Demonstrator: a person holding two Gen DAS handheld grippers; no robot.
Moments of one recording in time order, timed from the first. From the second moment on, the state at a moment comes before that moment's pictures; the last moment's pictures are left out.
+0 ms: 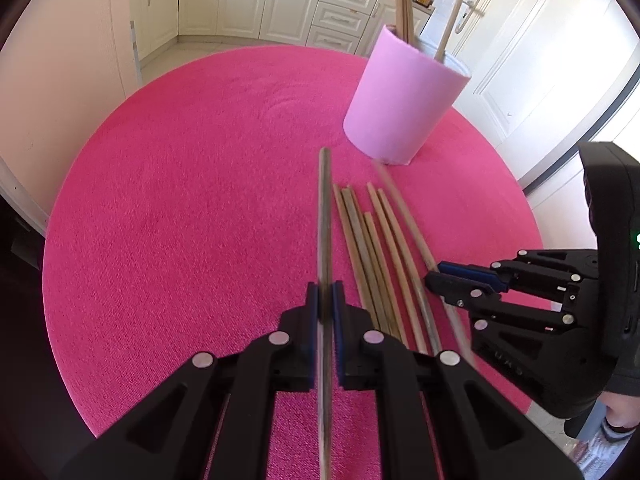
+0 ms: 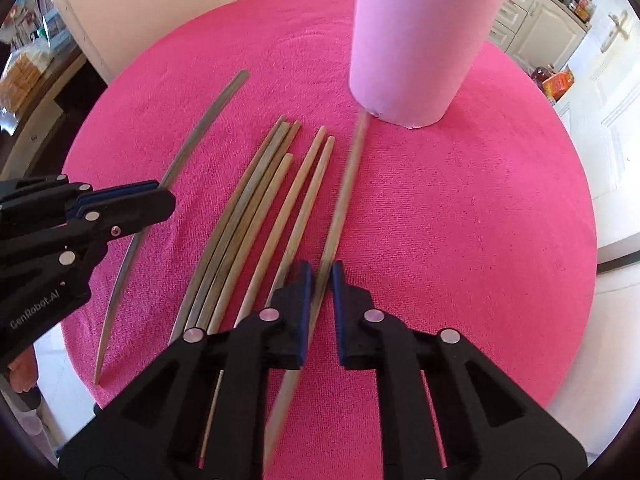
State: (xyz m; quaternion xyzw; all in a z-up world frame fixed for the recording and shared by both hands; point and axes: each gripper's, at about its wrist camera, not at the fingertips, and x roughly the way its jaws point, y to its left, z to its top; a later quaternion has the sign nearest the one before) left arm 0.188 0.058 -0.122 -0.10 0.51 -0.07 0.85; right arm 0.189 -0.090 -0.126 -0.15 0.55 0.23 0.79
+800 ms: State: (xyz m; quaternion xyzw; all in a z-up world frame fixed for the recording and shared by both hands) left arm 0.177 0.037 -0.072 -0.11 0.45 -0.12 0.88; right arm 0.164 -0.160 -0.046 0.01 0.42 0.30 0.86
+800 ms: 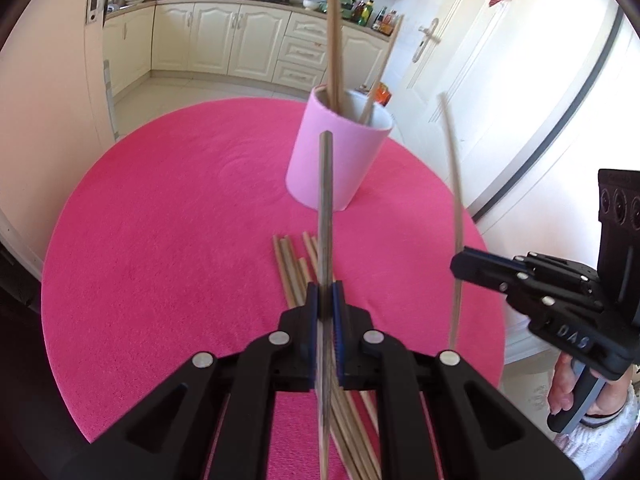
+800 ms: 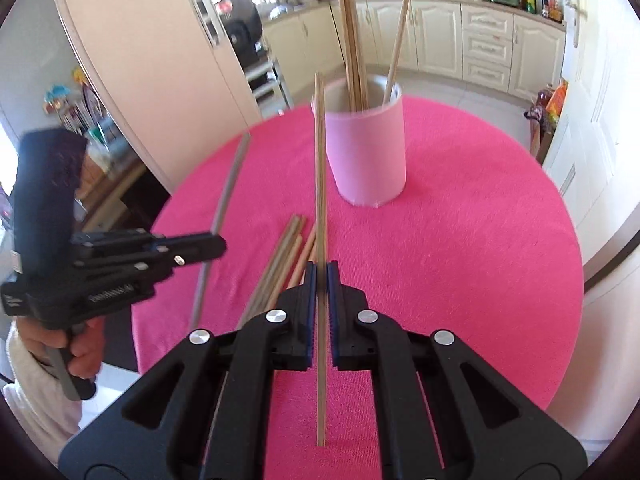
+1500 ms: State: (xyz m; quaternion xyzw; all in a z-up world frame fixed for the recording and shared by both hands) left arm 0.196 0.025 0.005 -0.10 0.28 -0.14 0.94; right arm 0.177 -0.188 0.015 0.11 0.26 0.32 0.91
